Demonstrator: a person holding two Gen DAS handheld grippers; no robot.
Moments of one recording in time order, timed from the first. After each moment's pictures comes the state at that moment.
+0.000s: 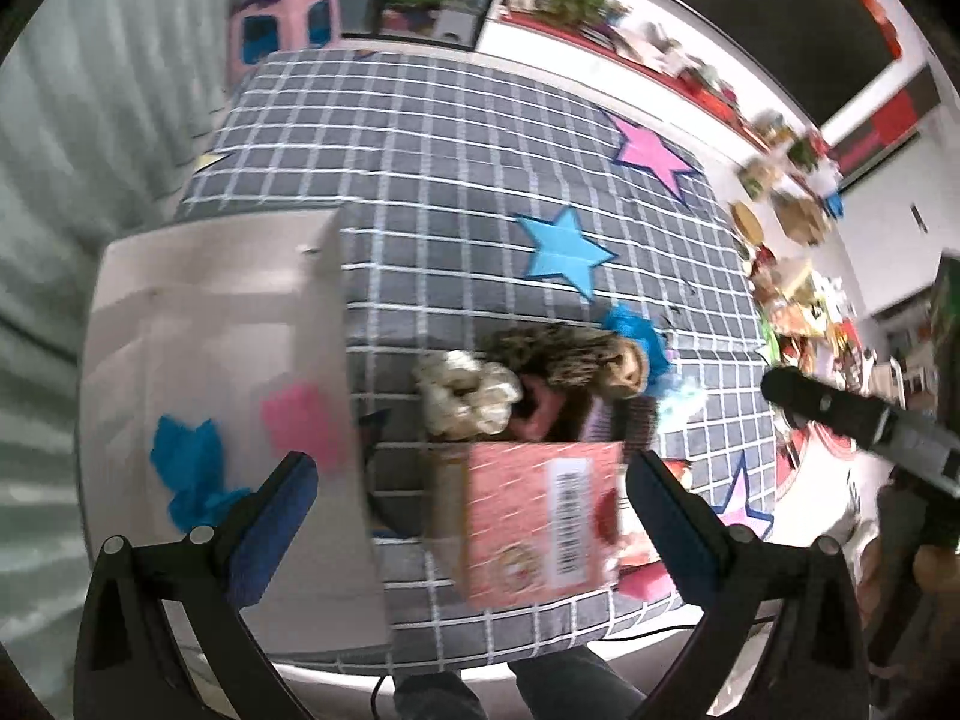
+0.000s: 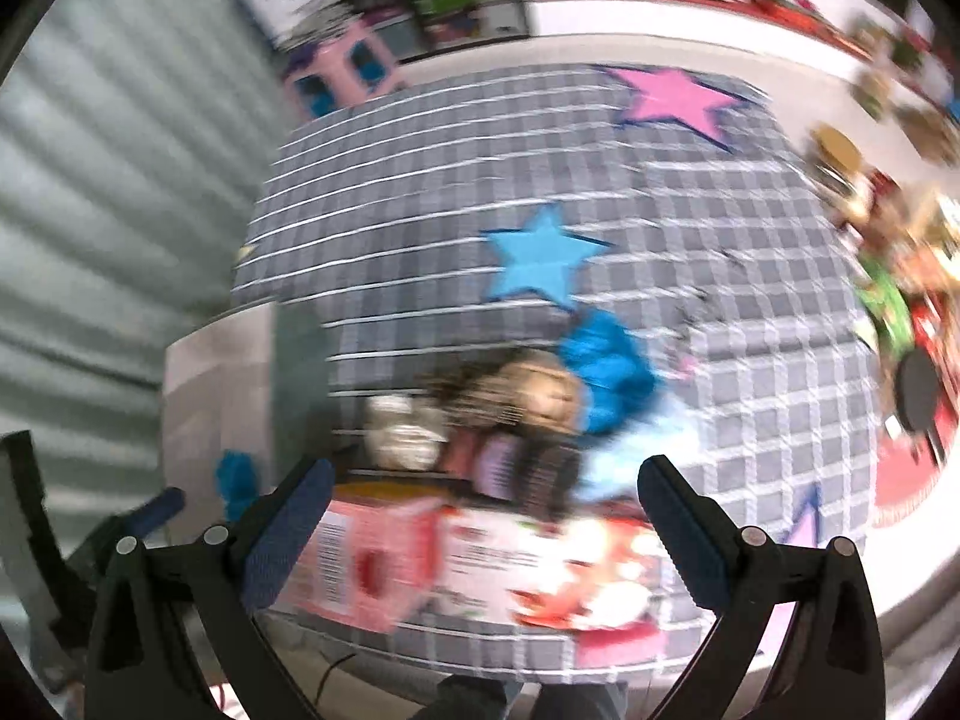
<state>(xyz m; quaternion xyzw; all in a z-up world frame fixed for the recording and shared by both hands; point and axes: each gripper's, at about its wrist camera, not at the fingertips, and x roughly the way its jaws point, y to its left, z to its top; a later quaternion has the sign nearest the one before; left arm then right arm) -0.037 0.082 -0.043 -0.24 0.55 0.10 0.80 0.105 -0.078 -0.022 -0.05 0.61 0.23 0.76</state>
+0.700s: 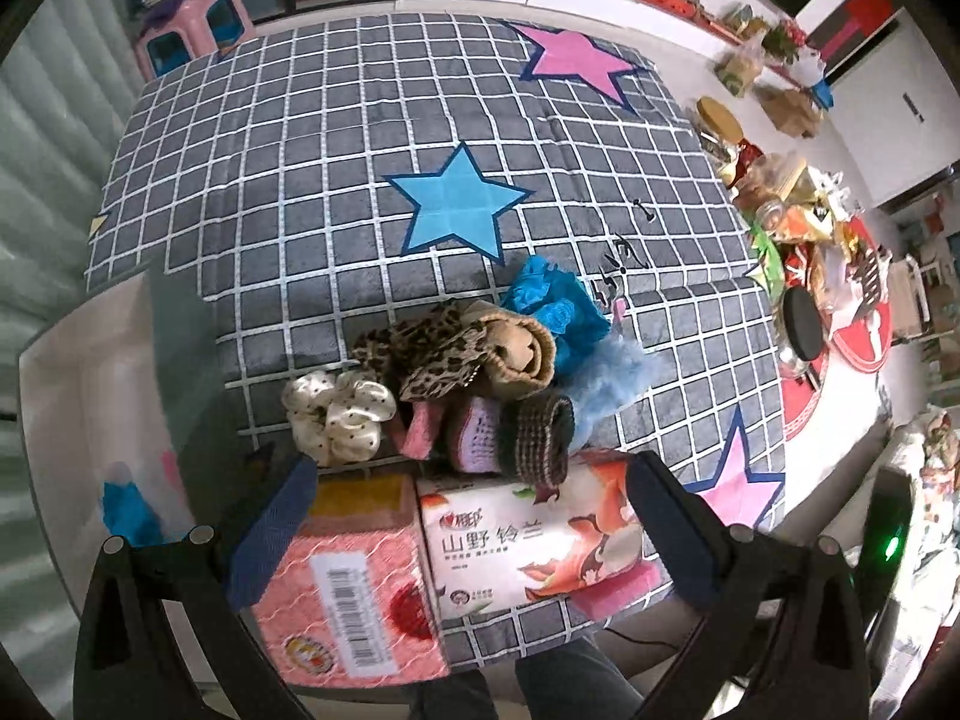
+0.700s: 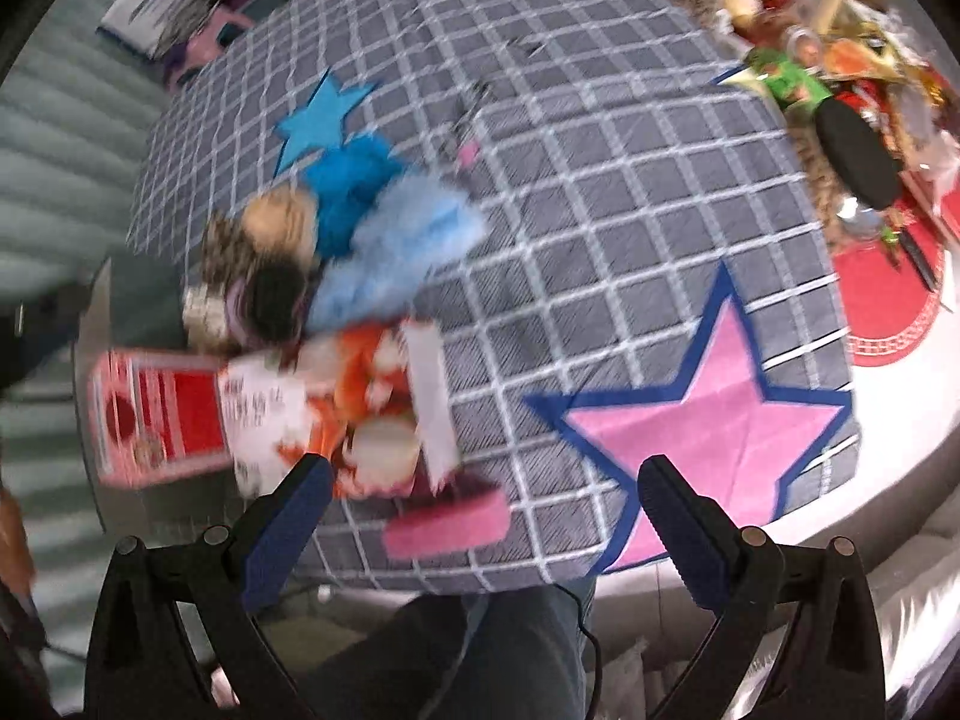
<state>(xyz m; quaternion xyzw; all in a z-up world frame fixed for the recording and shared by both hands) 0.056 -0.007 -0.064 -0.15 0.63 0.06 0.76 0.073 -0.217 -0.111 0.00 0.69 0.17 0.70</state>
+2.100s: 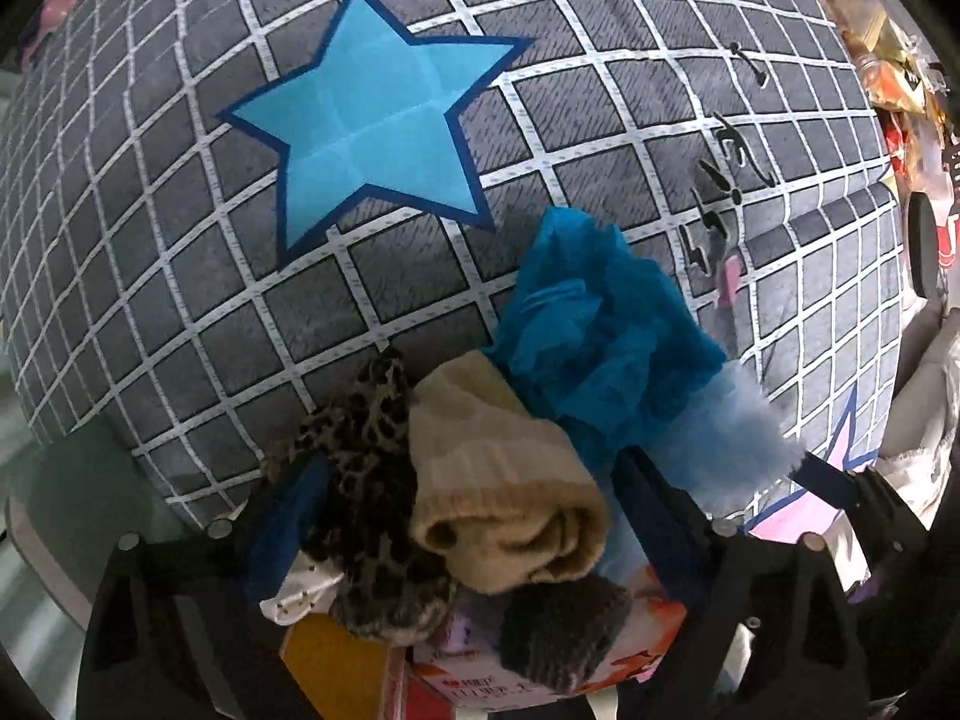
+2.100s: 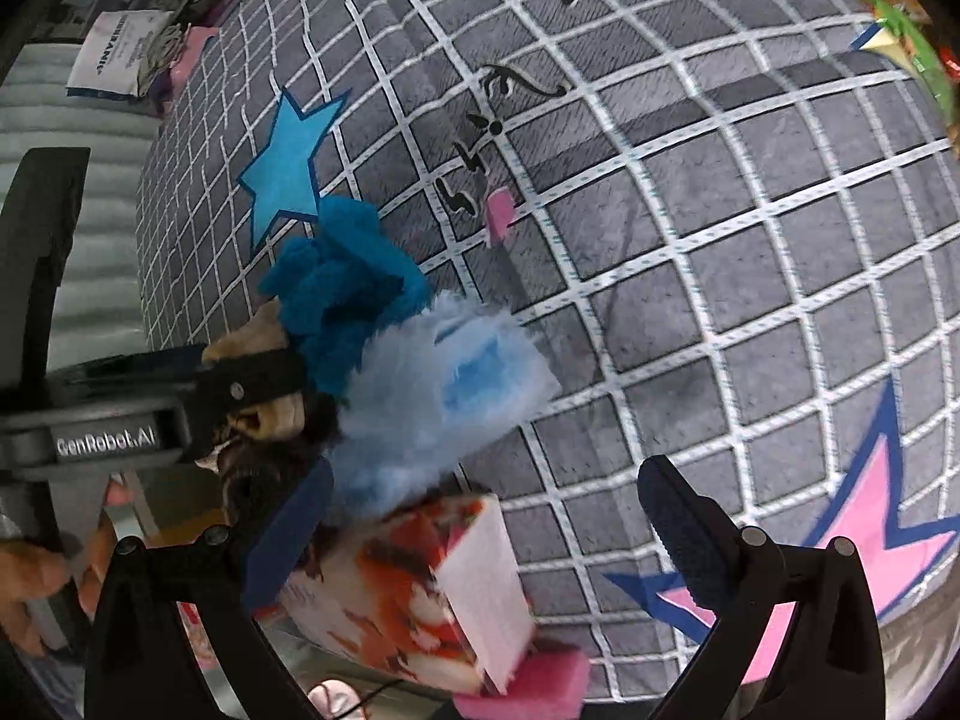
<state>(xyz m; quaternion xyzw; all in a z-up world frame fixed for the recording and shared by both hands) 0.189 -0.034 -0.208 -0.06 0.79 0.02 0.61 0.188 -0.181 -0.195 0.10 0.74 0.19 0.63</state>
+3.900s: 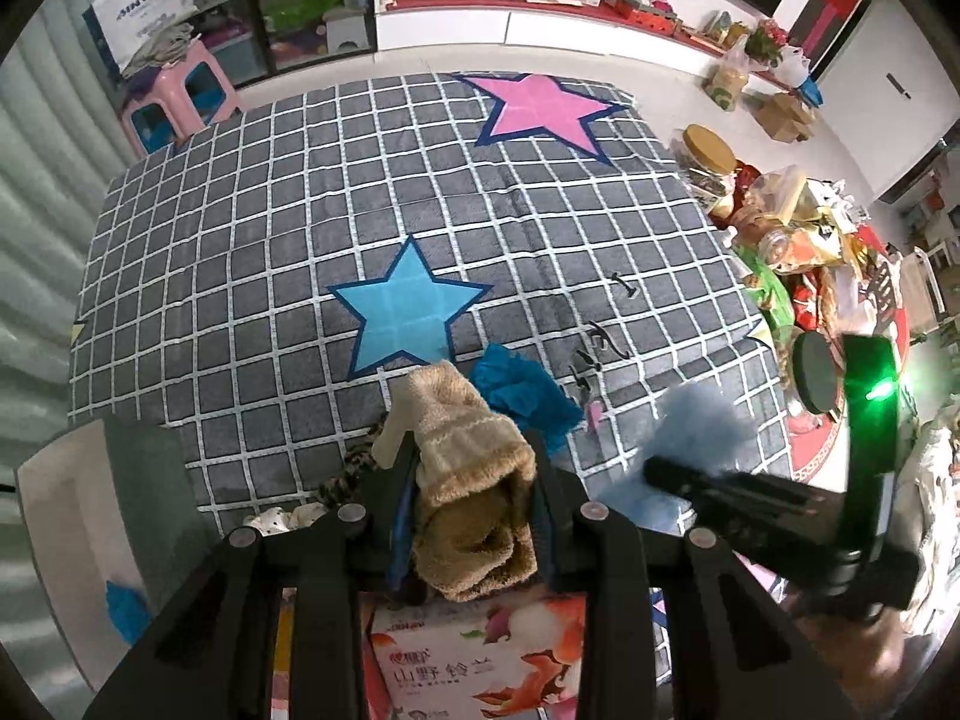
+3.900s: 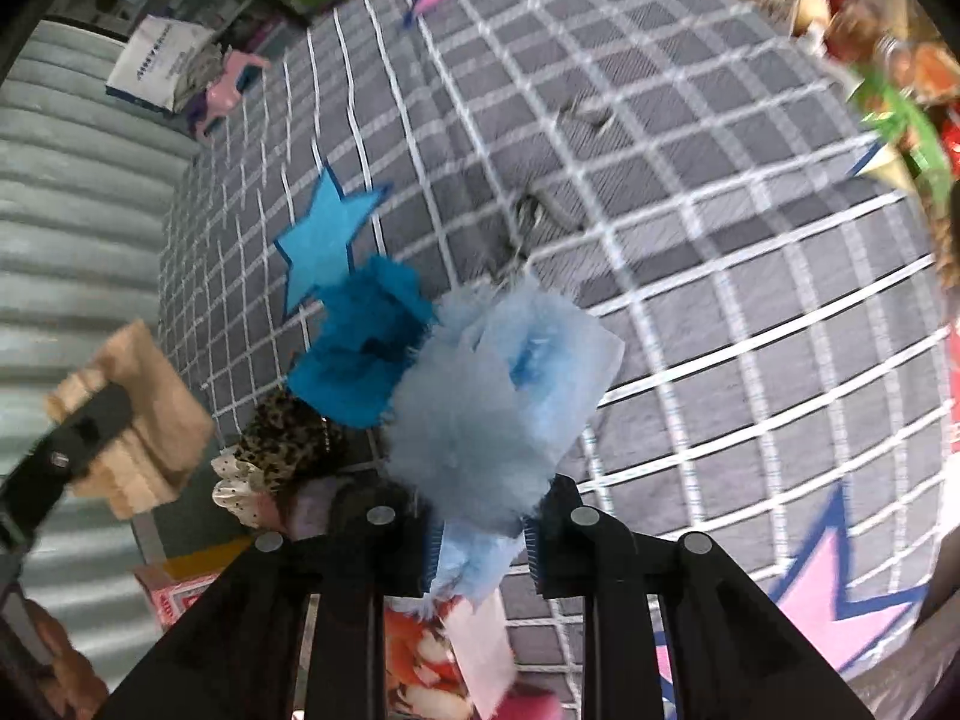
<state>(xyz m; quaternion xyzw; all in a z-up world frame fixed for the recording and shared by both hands) 0.137 -0.036 -0.061 -0.11 0.58 0.06 0.80 0.209 -0.200 -0.146 0.08 0.68 0.21 0.70</state>
